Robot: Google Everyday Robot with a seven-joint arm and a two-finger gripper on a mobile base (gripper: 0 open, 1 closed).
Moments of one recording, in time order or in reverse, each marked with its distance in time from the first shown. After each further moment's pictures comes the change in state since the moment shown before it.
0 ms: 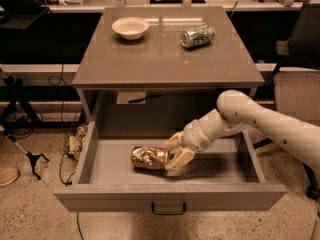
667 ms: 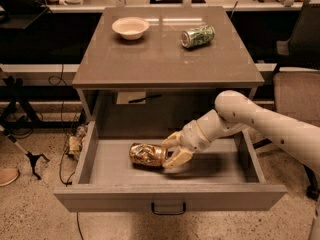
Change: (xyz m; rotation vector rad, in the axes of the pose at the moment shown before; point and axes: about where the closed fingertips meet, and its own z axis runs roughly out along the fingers) arm -0.001 0.001 0.004 -0.009 -0.002 -0.001
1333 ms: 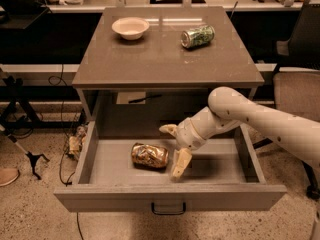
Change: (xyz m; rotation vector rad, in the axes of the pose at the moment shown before) arm -0.010 -0.006 0.005 0.034 0.072 -0.024
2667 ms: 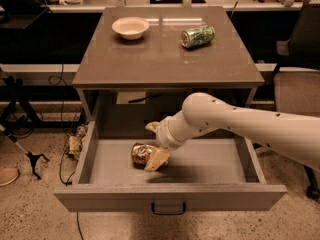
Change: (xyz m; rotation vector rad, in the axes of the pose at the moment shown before) arm -0.039 -0.029 0.030 0.254 0.164 -0.046
